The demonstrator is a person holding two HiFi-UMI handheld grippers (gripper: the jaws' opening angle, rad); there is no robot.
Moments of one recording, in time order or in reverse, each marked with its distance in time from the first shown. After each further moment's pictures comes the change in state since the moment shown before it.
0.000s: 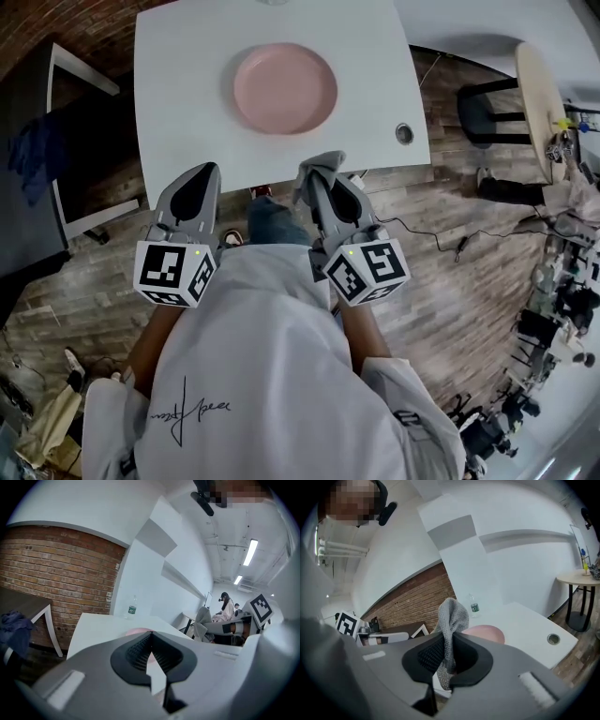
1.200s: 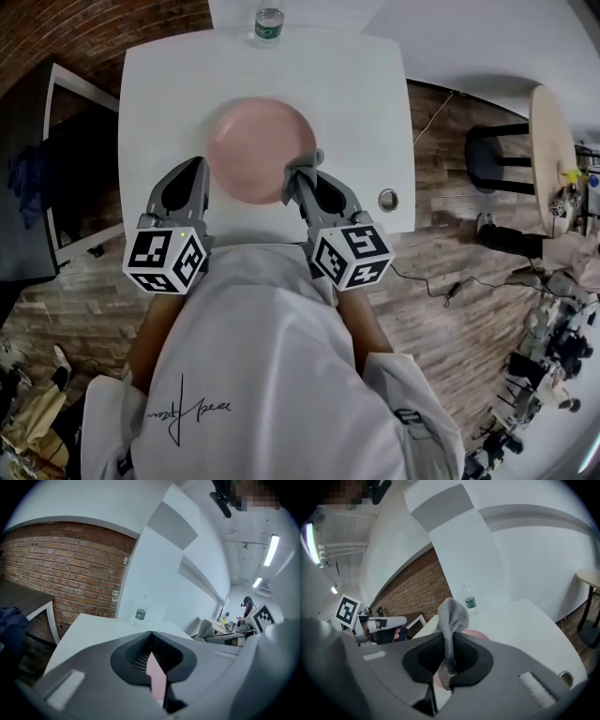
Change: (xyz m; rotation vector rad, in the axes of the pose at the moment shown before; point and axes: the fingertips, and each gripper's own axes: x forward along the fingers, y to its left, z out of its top) left arm 0.145 0.036 0.043 -0.083 -0.003 0.165; right arm 0.120 -0.116 0.035 -0.054 0.182 0.108
